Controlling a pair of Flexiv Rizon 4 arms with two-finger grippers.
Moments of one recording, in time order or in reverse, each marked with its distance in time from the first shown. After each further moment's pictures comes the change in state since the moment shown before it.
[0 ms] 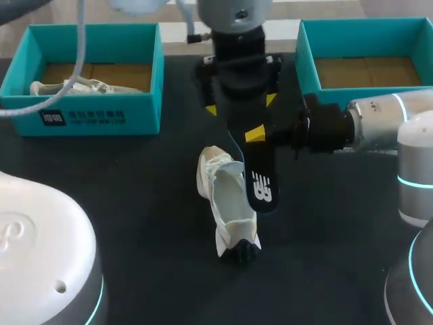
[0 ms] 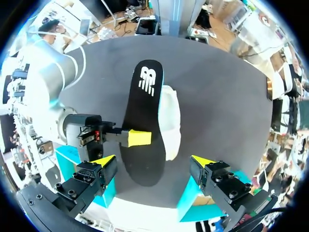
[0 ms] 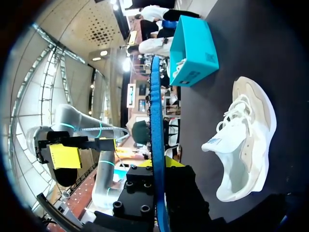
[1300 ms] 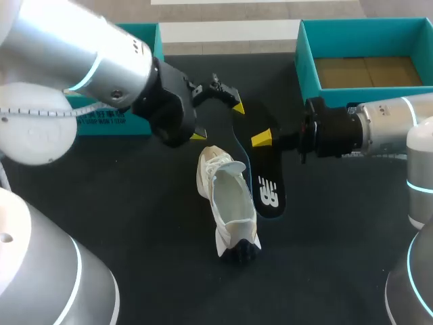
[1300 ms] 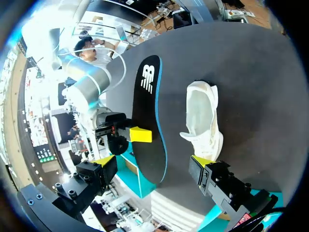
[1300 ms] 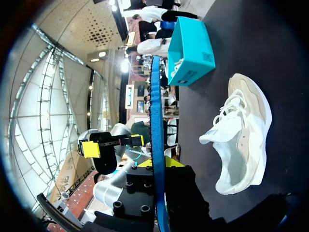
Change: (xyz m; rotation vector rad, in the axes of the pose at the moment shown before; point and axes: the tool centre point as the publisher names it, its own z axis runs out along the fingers) left arm 0.029 -0.011 0.014 -0.043 -0.657 0.018; right arm 0.000 -0.012 -0.011 -0.010 -0.015 0.003
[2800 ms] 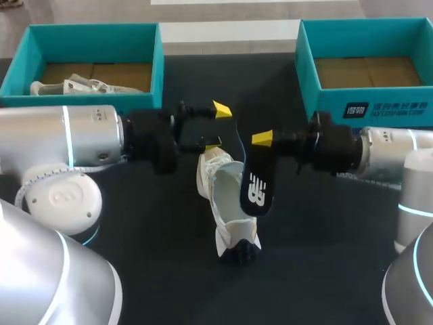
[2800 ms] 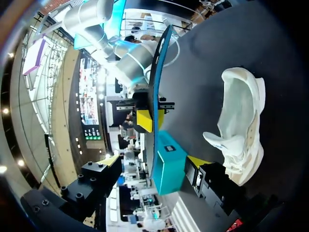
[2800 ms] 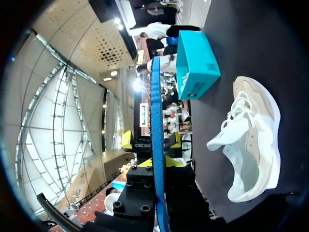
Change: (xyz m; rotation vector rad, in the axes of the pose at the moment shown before) left arm 0.028 0.019 0.040 -0.028 -0.542 -0.172; right arm 0.005 0.002 0.003 -0.176 0.144 0.054
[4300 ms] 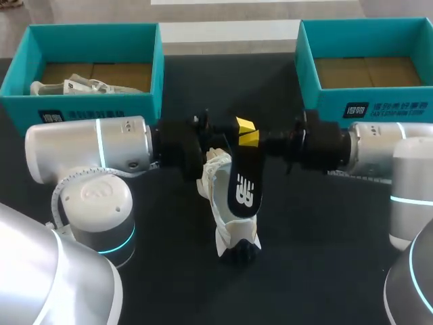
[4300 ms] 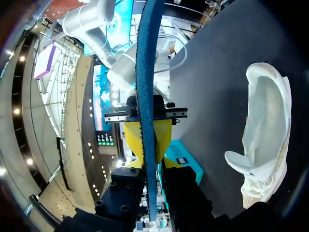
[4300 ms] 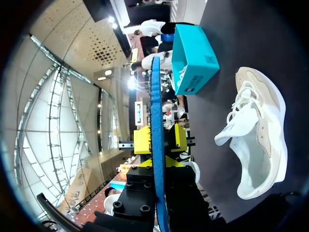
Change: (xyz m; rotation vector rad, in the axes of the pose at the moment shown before) left arm -0.002 -0.017 0.051 0.070 -0.123 -0.008; right arm 0.005 -0.010 0.023 0.028 -0.045 0.031
